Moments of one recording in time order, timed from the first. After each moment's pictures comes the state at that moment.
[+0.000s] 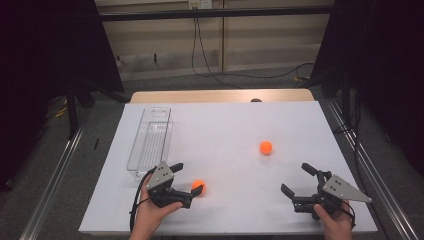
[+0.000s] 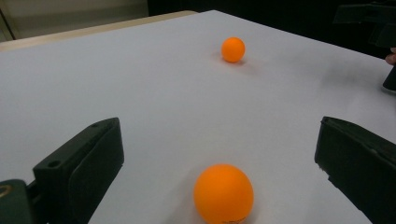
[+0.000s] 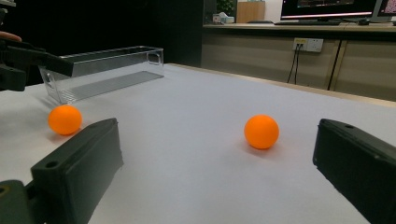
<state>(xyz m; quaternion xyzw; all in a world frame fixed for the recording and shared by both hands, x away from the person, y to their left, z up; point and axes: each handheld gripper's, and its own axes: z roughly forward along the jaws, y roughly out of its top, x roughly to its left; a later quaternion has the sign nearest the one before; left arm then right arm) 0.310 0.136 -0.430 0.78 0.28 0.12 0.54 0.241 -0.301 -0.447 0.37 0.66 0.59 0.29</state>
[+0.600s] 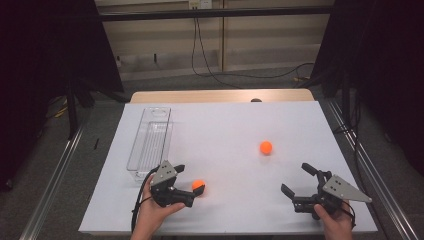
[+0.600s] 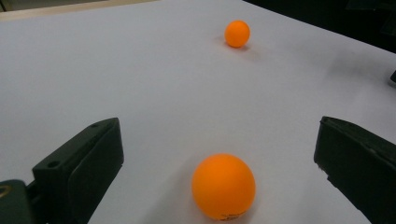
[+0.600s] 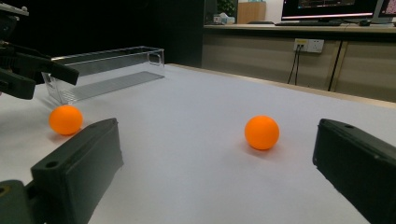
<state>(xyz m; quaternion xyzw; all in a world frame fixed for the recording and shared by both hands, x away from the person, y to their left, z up) 0.314 0.132 -0.435 0.79 0.30 0.10 0.52 0.241 -0.301 -0.446 0.37 0.66 0.59 0.29</state>
